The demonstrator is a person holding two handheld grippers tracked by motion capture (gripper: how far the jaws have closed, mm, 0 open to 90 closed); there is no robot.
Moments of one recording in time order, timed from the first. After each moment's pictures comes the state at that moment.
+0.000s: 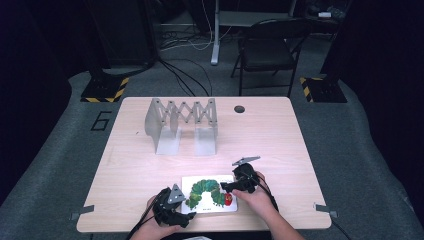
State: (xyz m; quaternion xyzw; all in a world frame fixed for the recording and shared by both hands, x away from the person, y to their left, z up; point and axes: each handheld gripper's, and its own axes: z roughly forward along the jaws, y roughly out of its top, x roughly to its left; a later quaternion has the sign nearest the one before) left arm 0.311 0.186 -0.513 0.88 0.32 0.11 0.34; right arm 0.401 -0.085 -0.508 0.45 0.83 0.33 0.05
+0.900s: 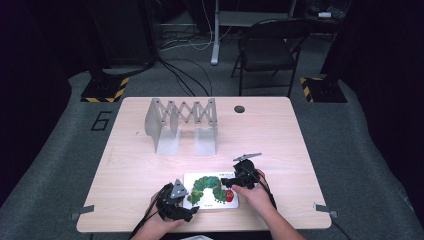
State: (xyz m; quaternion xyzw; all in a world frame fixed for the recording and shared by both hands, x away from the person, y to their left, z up) left arm 0.325 0.180 -0.512 0.87 0.32 0.12 0.34; right arm 0.411 -0.086 -0.504 0.48 0.81 0.33 0.04
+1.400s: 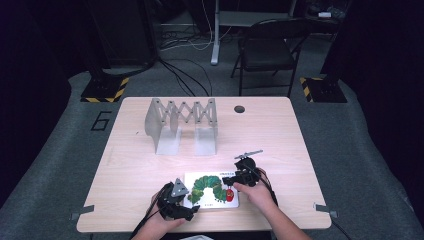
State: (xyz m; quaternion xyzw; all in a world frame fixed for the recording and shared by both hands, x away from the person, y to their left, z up) left arm 0.326 0.177 -0.513 0.87 0.34 0.12 0.35; right arm 0.416 -0.091 -0.499 0.49 0.81 0.32 0.02
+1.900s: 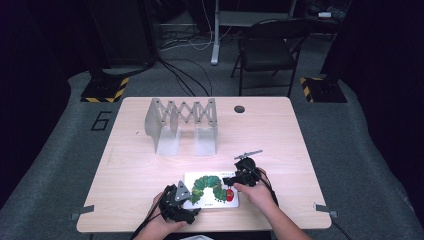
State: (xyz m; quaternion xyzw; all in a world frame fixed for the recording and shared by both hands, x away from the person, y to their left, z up) left arm 0.322 0.172 -0.516 0.88 0.32 0.14 0.33; right arm 0.416 -0.090 -0.499 0.48 0.82 0.32 0.03
